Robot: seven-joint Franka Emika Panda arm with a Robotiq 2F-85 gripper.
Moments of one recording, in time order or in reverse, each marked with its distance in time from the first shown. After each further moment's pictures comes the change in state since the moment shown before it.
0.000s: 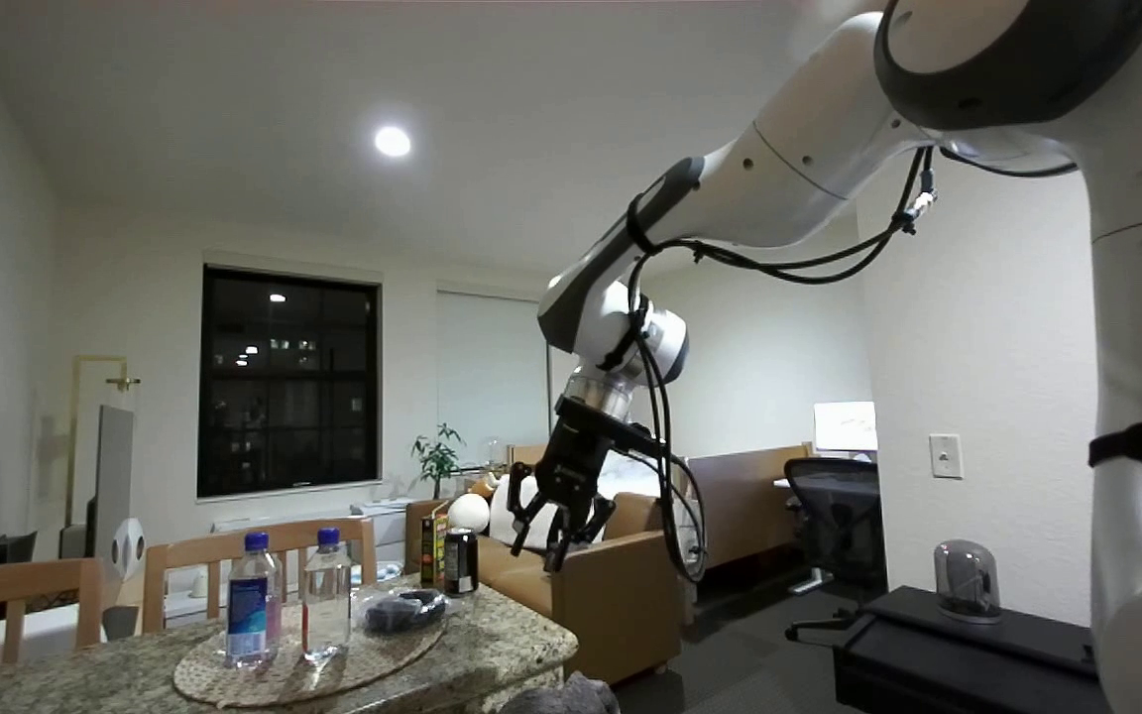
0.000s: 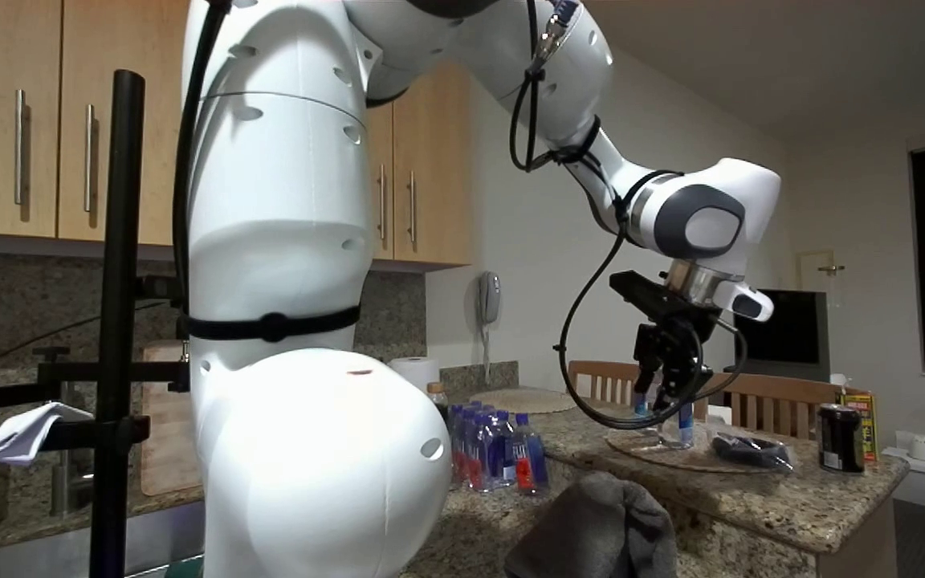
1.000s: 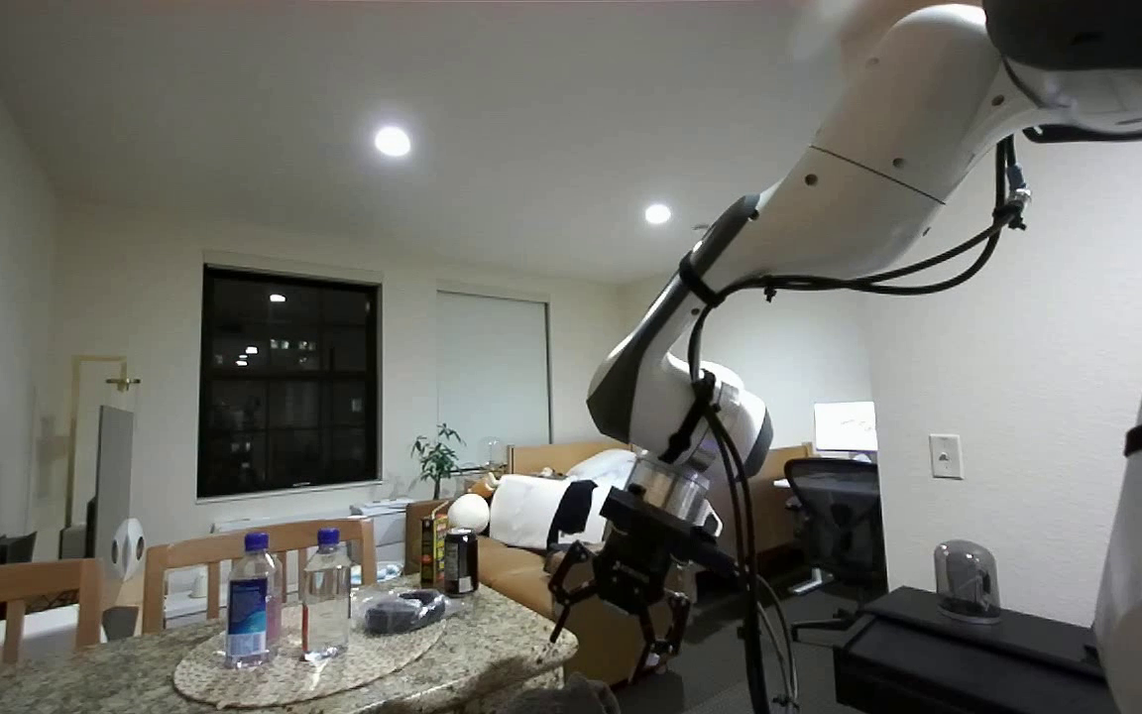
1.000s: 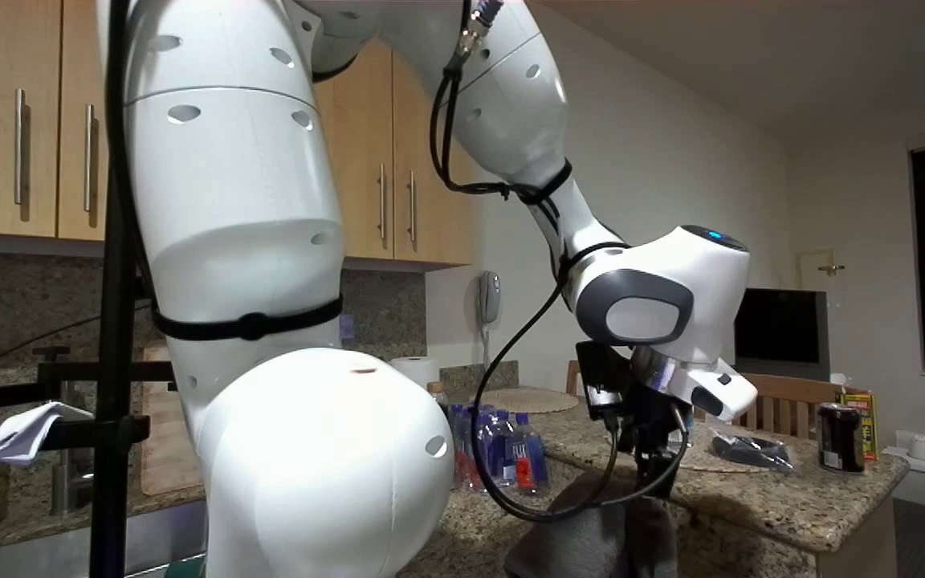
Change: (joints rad) arm 0.028 -0.158 0.007 -0.469 0.228 0.404 0.035
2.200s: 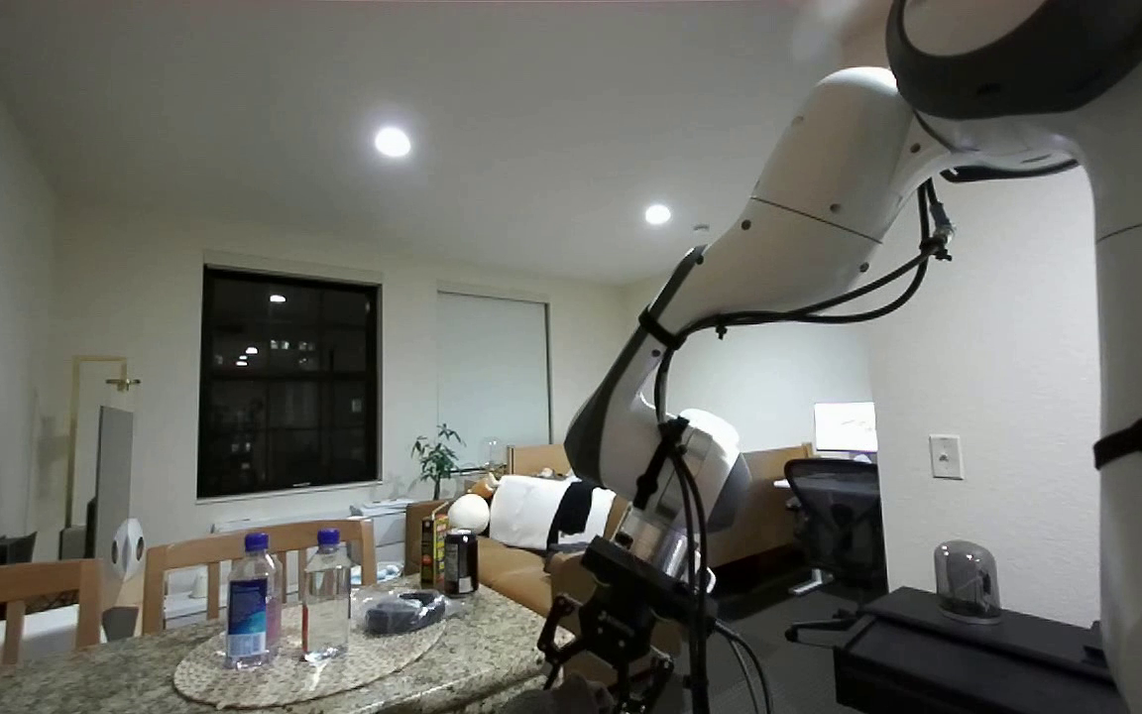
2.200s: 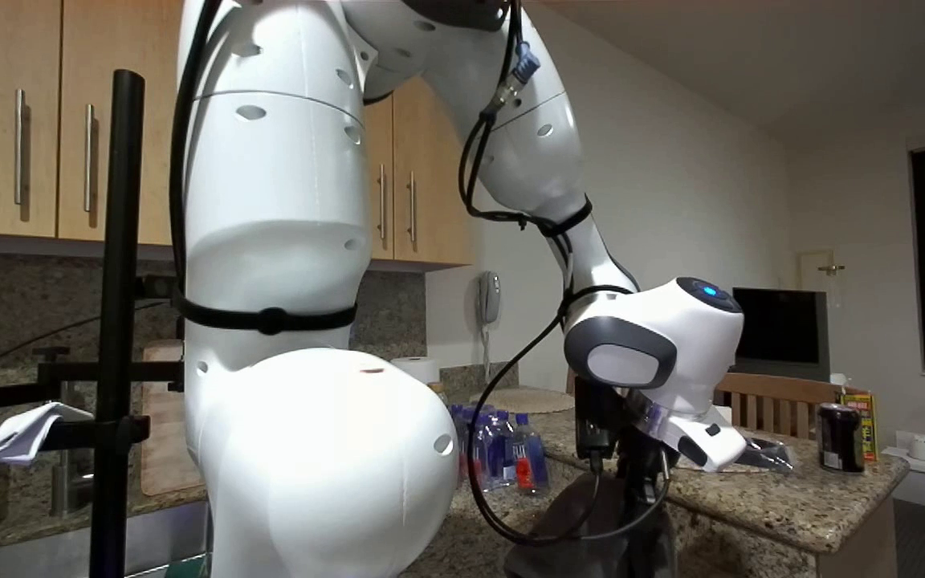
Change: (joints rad) arm 0.036 0.152 0.025 0.021 0.234 0.086 -0.118
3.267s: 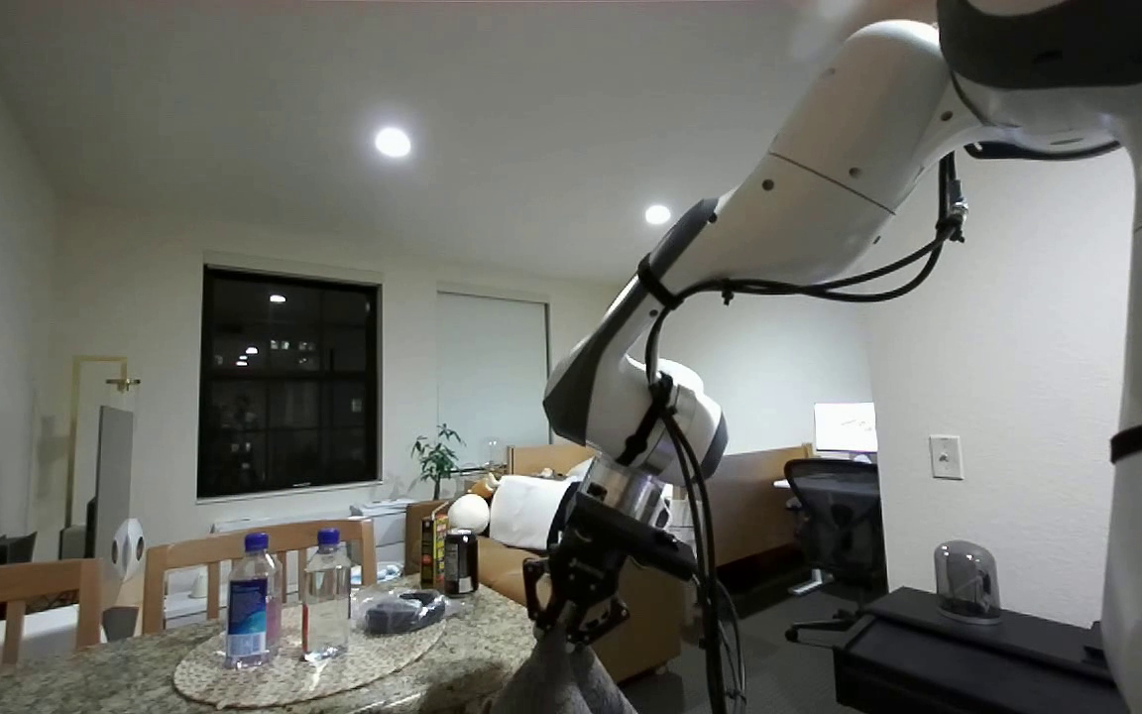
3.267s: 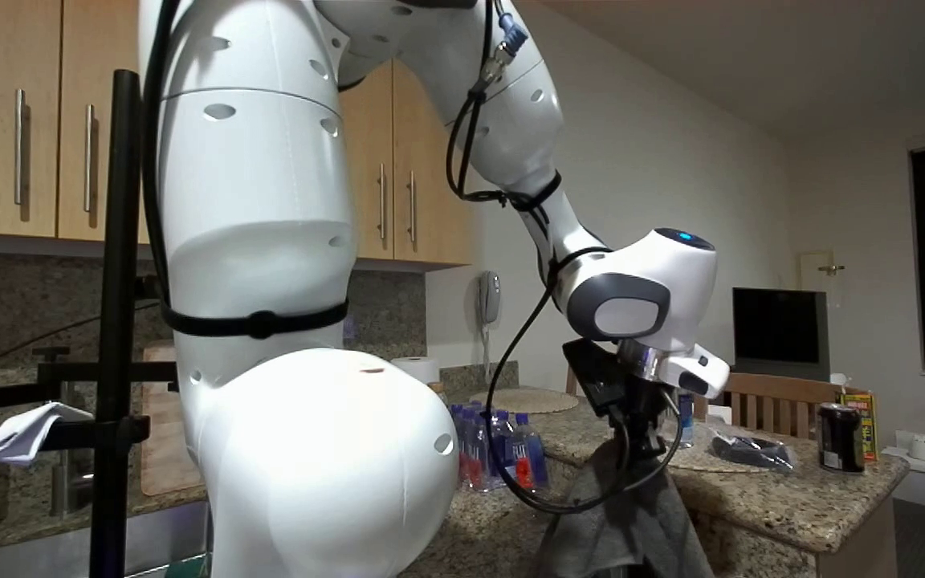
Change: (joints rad) arm 0.002 -0.080 0.038 0.065 -0.219 -0.024 -0.019
